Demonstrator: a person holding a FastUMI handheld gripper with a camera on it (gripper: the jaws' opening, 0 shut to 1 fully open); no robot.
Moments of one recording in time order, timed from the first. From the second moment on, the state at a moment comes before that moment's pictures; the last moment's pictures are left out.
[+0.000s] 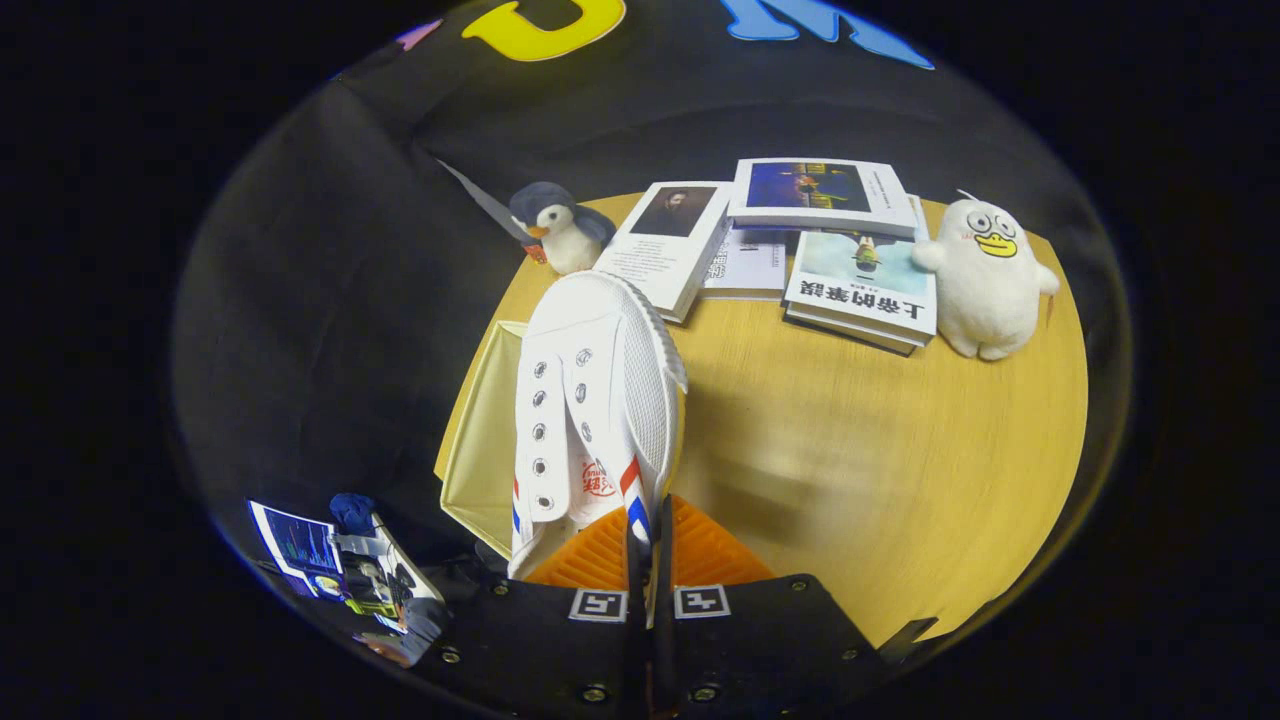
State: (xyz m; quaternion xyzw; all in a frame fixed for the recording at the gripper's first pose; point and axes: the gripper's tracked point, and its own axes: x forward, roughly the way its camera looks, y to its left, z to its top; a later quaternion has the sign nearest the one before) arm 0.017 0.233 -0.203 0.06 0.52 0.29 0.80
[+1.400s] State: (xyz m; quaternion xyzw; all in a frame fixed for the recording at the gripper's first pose) arm 0.020 0.359 -0.226 -0.06 0.51 0.33 0.79
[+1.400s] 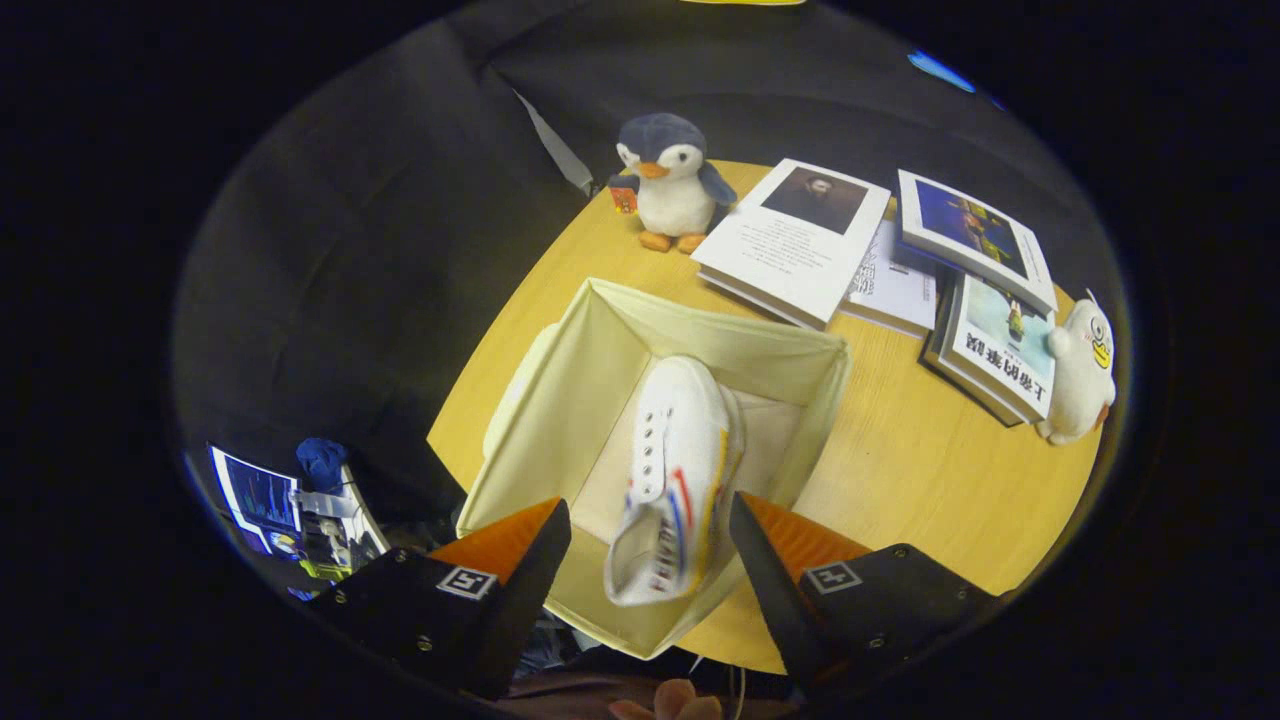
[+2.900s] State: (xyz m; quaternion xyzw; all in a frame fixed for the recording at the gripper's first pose) arm 0.038 0.039 0.015 0.08 0.08 0.10 0.99
